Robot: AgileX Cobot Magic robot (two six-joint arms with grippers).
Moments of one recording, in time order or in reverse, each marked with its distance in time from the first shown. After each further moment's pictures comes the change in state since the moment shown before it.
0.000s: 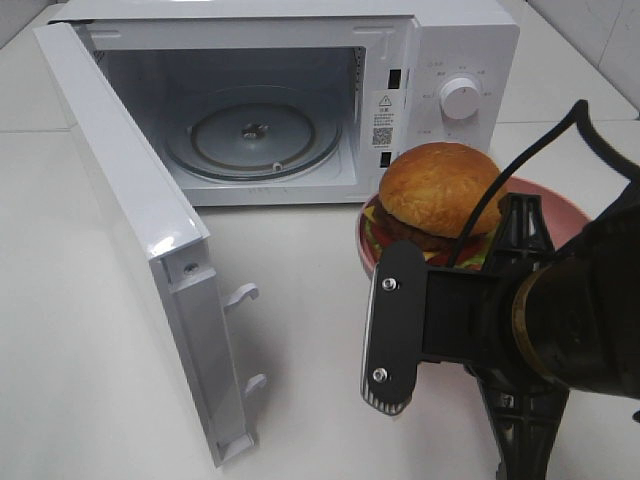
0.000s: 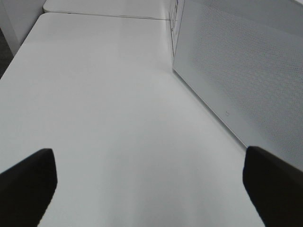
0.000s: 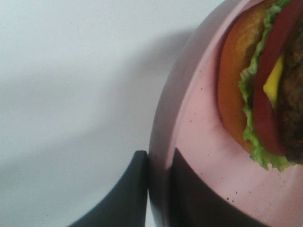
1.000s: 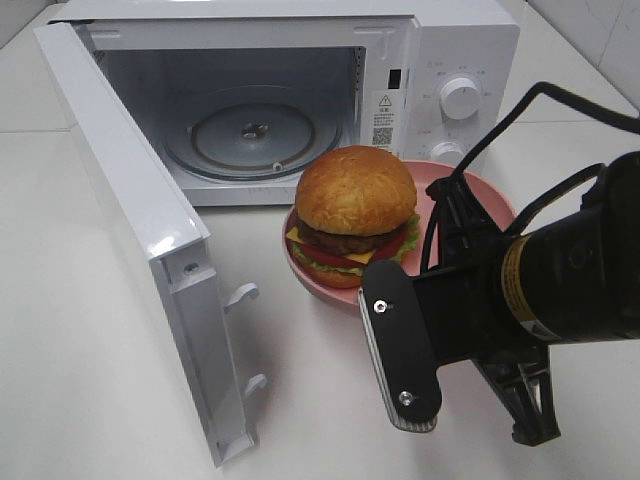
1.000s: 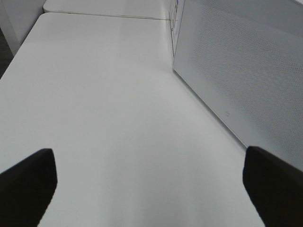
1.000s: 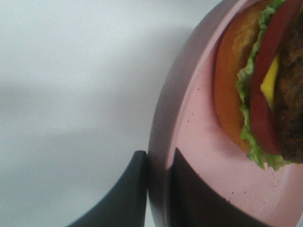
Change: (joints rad) left arm 0.000 0.000 0.000 0.000 0.000 0.000; right arm -0.167 0.000 0.002 0.055 -0.282 -0.547
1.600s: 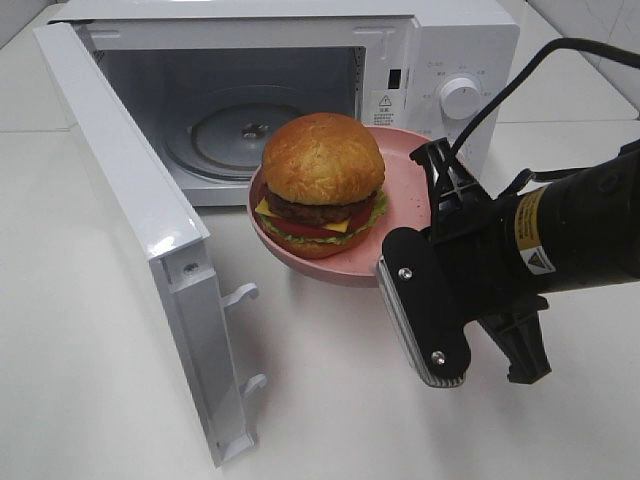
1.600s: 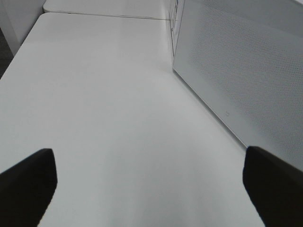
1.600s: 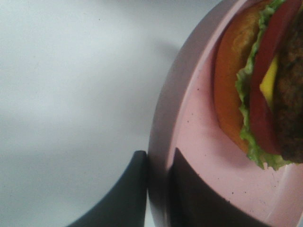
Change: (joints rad) left arm 0.000 0.000 0.000 0.000 0.000 0.000; right arm -0.205 0.000 0.003 0.221 -0.263 -0.499
